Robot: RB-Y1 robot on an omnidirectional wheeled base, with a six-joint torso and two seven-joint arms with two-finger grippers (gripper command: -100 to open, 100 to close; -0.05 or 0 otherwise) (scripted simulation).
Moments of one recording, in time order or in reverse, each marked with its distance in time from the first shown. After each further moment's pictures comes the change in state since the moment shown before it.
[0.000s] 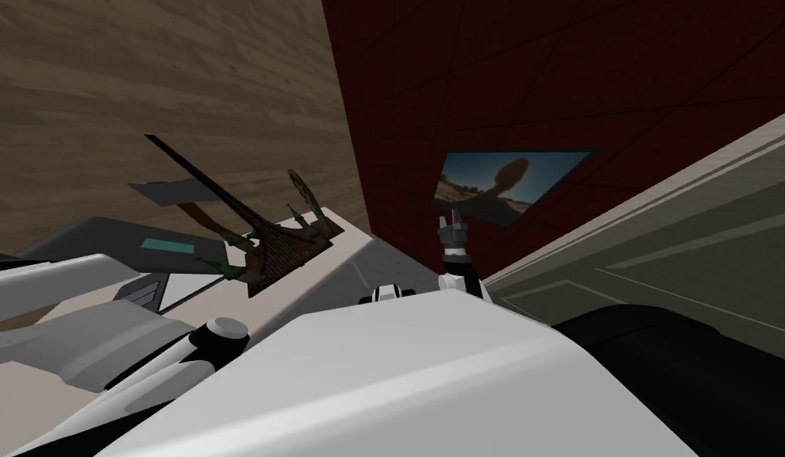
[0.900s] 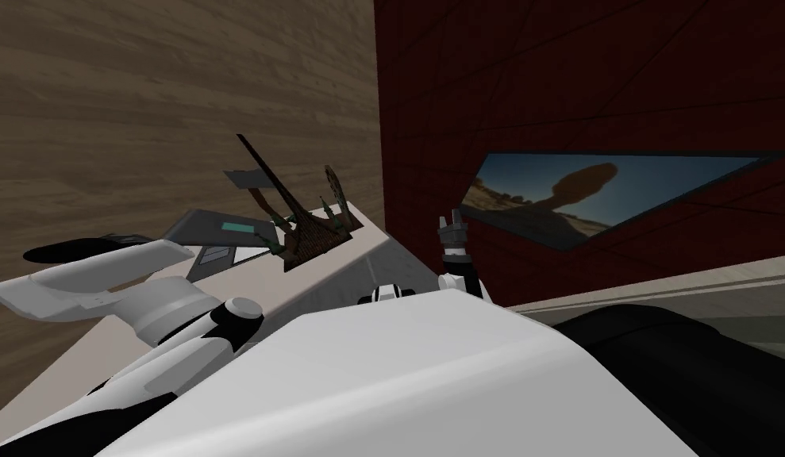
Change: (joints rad) left arm -0.137 -0.023 -0.063 0.201 0.161 -0.062 0.043; right arm 0.000 0.000 0.000 0.000 0.000 0.000 0.000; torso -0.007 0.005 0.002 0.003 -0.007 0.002
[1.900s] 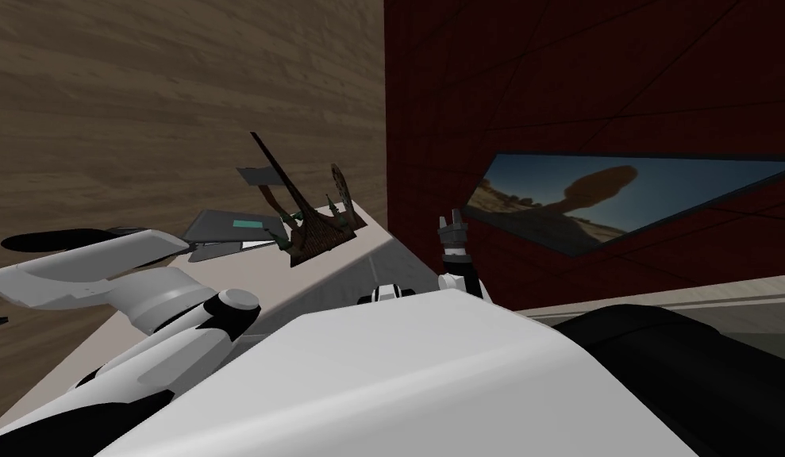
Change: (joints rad) left arm -0.078 0.045 -0.002 0.071 0.052 0.052 0.004; right arm 0.000 0.000 0.000 0.000 0.000 0.000 0.000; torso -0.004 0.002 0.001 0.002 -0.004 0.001
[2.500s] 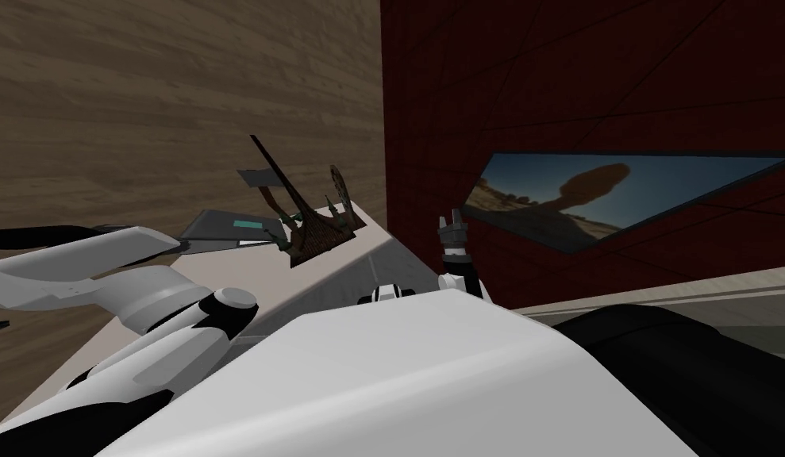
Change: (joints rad) left arm -0.013 0.018 0.006 -0.008 -0.004 0.030 -0.005; right arm 0.000 0.000 0.000 0.000 0.000 0.000 0.000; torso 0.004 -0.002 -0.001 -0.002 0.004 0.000
